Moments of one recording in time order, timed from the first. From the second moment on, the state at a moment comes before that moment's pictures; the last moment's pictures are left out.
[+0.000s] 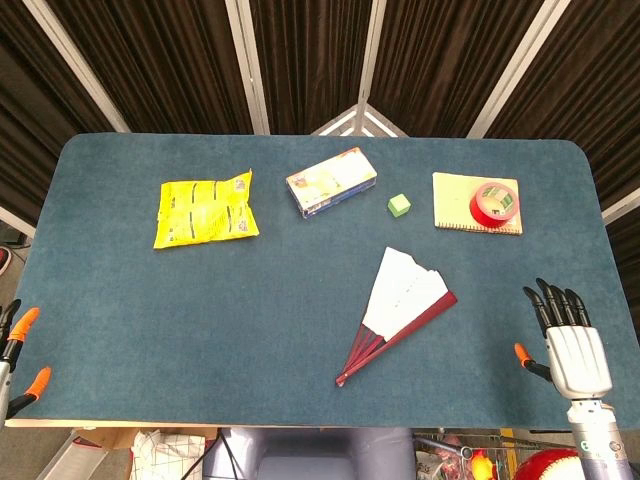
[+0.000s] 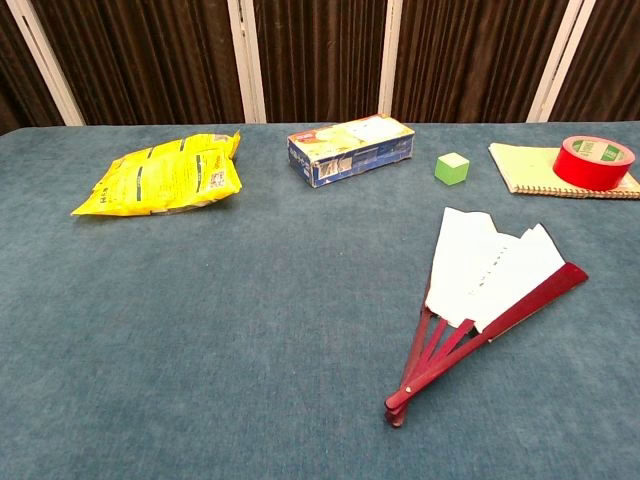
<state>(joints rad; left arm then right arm) 0.08 -1.14 0.00 -1.65 1.66 1.70 0.19 0.11 -1.20 0.06 -1.61 -1.53 1.48 -0.13</state>
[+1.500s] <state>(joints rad) 0.09 -1.13 0.00 -1.66 1.64 1.71 0.16 0.27 -1.59 0.02 -1.24 -1.70 1.33 -0.06</state>
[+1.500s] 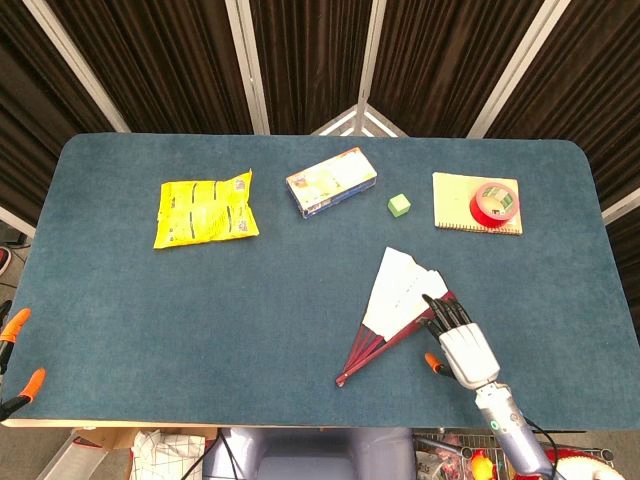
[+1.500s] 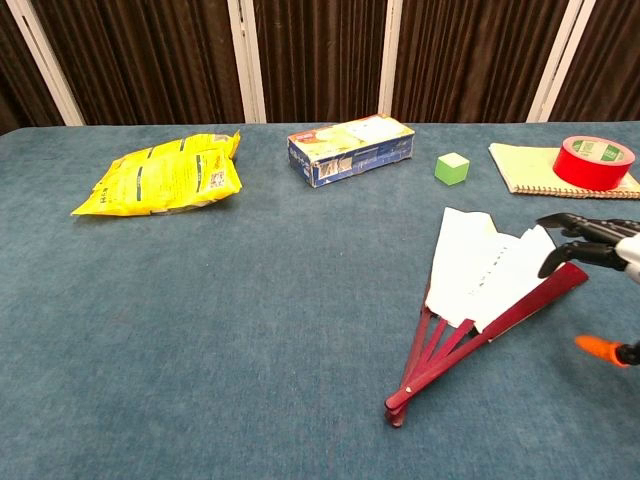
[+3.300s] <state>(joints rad) 0.09 -1.14 0.00 -1.67 1.63 1.71 0.21 0.40 -1.79 0.02 -0.90 -1.64 1.26 0.06</state>
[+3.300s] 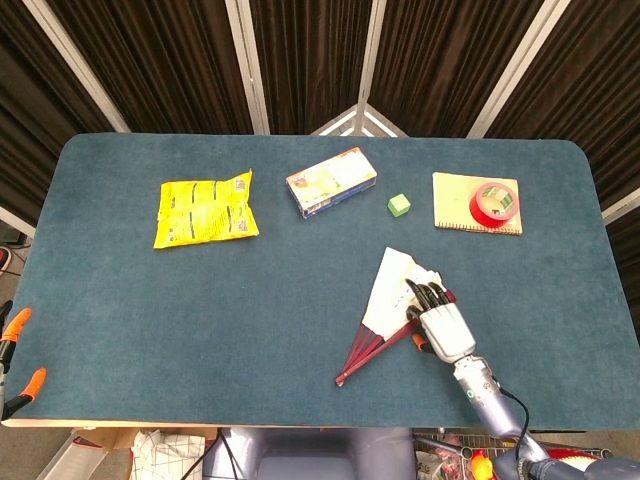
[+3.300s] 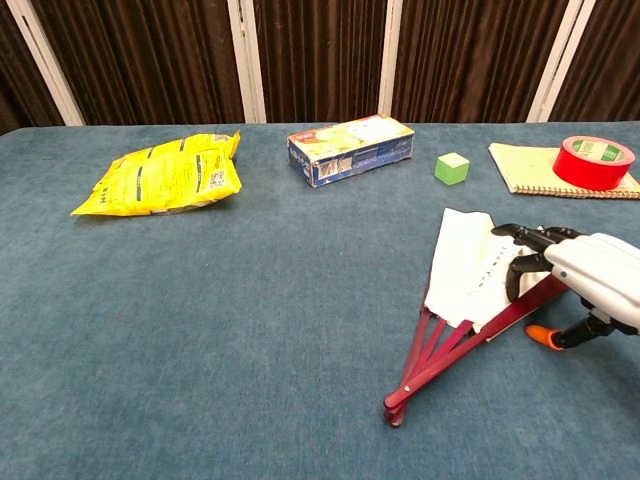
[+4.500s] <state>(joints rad) 0.09 -1.15 0.00 -1.67 1.64 1.70 0.22 0.45 -1.75 0.02 -0.98 -1.63 1.26 0.11</state>
